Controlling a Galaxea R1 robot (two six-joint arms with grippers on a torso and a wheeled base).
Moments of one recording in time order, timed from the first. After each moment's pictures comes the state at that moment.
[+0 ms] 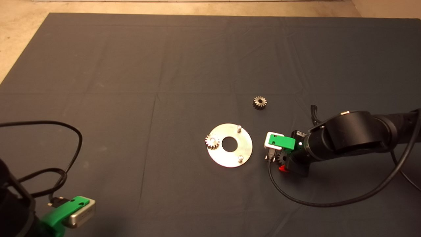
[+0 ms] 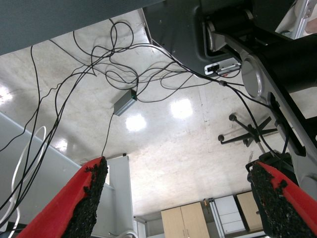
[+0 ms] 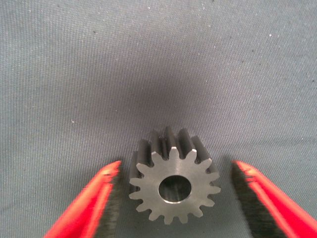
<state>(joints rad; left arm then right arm) -0.32 1.92 -0.33 -0.09 1.53 -1.30 0.13 2.37 -0.73 -0.64 -1.53 0.50</state>
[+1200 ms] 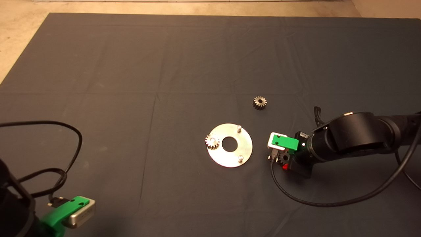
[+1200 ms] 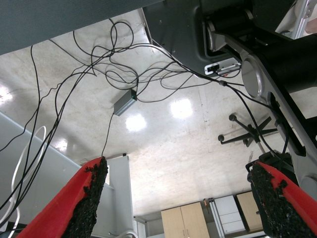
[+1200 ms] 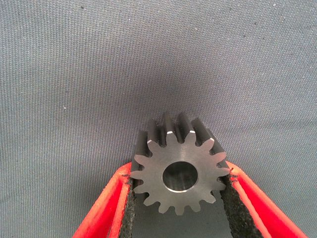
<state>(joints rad) -0.32 1.92 -0.33 -0.09 1.53 -1.30 0.12 2.34 -0.73 -0.64 -1.53 0.51</state>
